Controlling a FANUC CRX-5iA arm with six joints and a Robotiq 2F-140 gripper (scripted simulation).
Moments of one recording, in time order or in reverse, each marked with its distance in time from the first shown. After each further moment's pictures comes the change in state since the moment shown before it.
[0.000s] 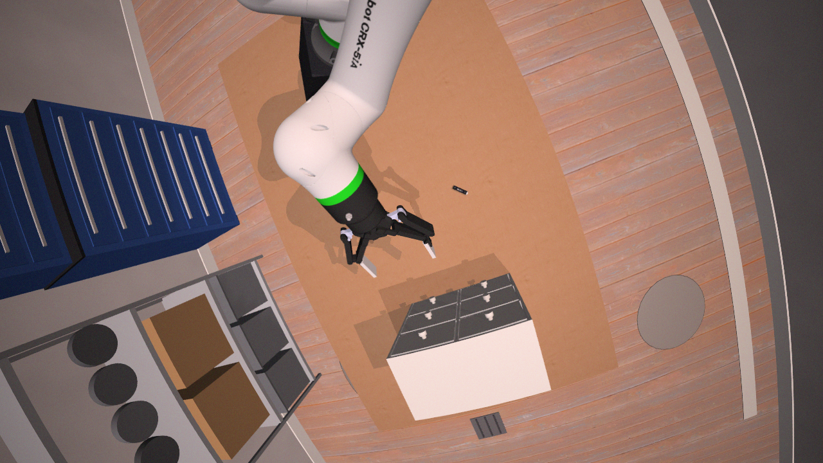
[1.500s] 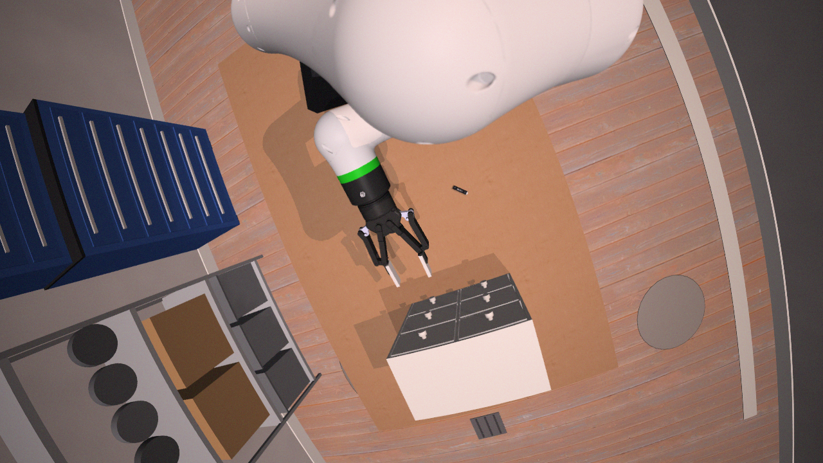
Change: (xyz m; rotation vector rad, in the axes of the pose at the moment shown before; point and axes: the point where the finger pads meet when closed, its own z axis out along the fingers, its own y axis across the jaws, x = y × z) arm -0.001 -0.001 0.046 0.001 0.416 -0.002
